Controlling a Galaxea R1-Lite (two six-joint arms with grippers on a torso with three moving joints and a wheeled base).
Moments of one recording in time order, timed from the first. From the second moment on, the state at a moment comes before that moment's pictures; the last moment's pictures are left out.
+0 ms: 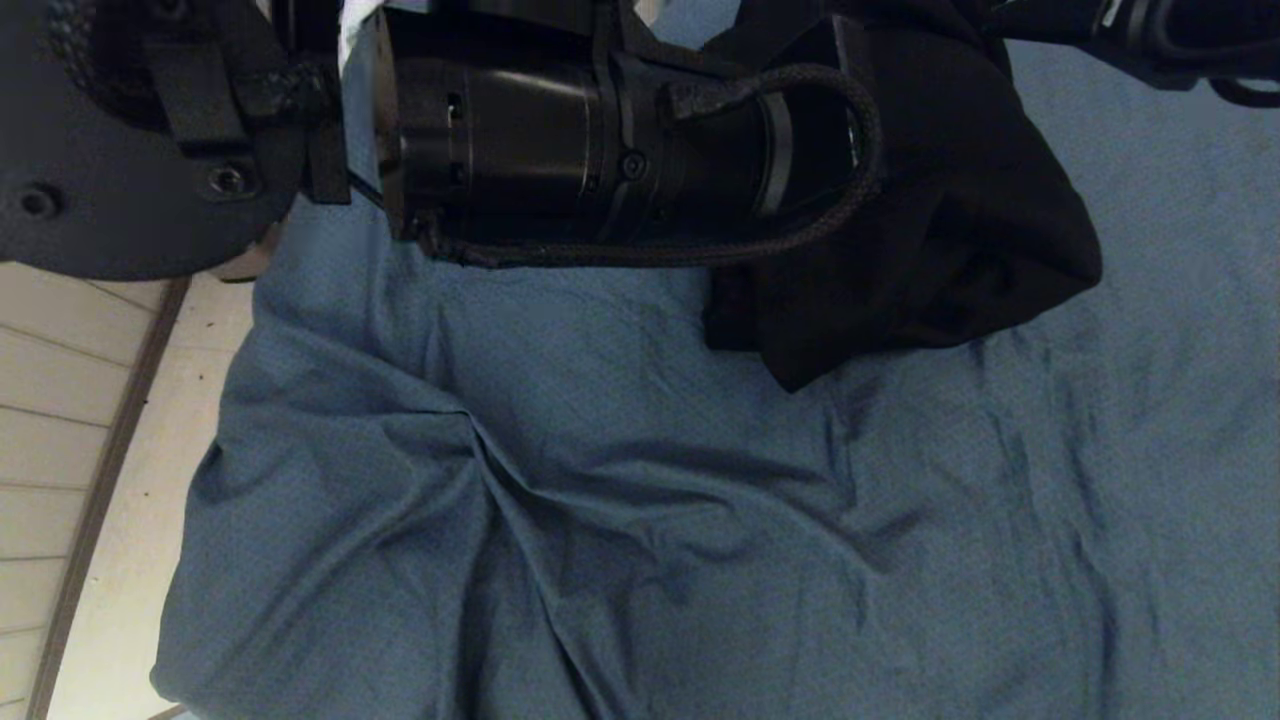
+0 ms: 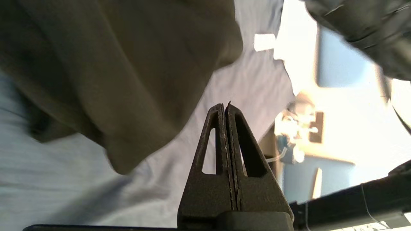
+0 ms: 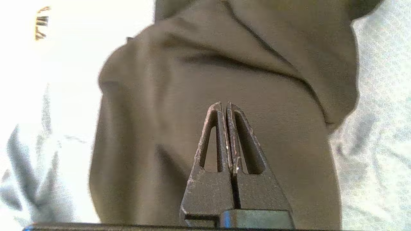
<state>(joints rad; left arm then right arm) -0.99 1.82 -1.86 0.14 -0.14 -0.49 0.29 1.52 -1.80 0.22 0.06 0.18</state>
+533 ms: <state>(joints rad) -1.00 1.99 -1.88 0.08 -0.21 -0.52 0.37 1.44 -1.65 0.31 0.06 0.18</state>
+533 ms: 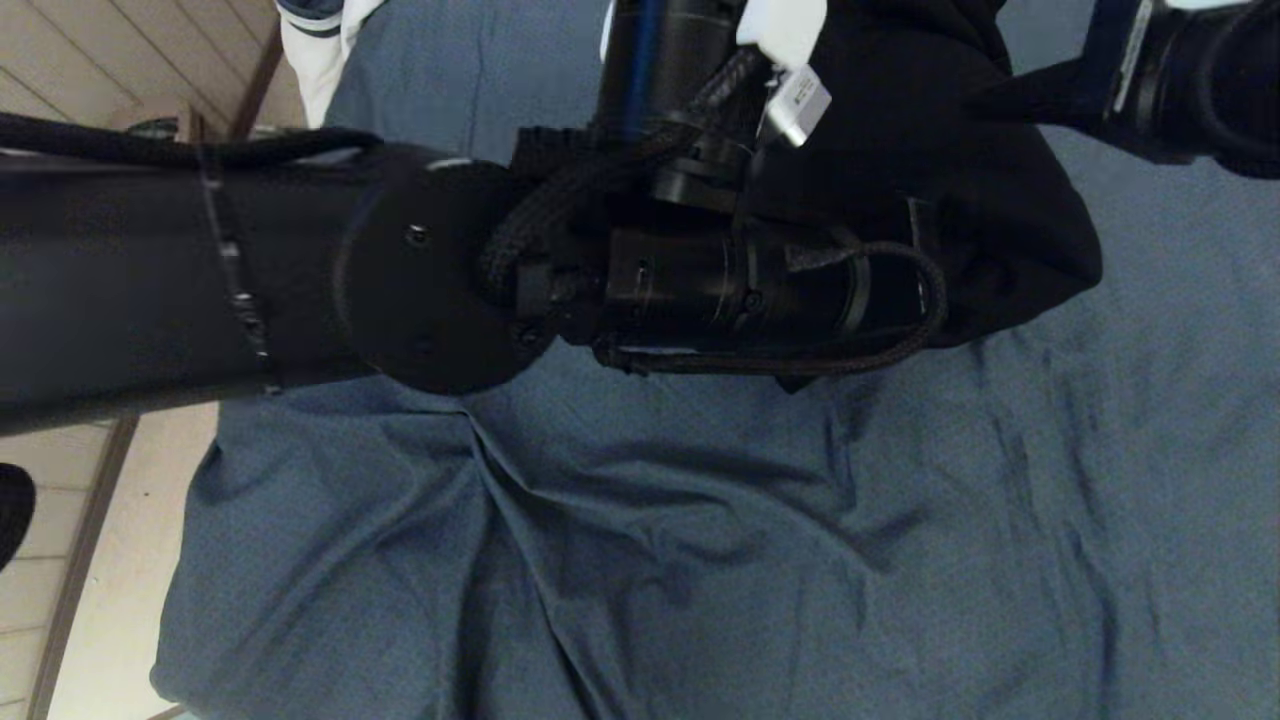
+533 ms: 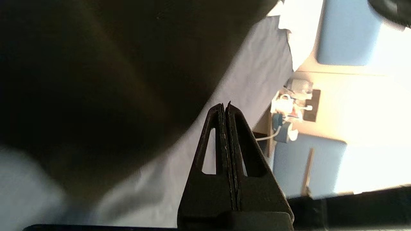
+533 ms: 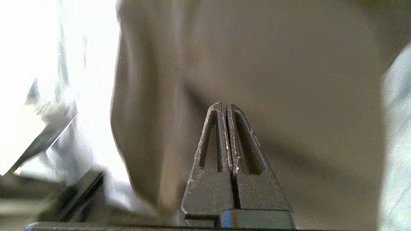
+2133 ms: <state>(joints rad) -0.83 1.96 -1.87 0.11 -0.21 -0.54 0.16 1.26 -1.33 0.21 0.10 0.13</state>
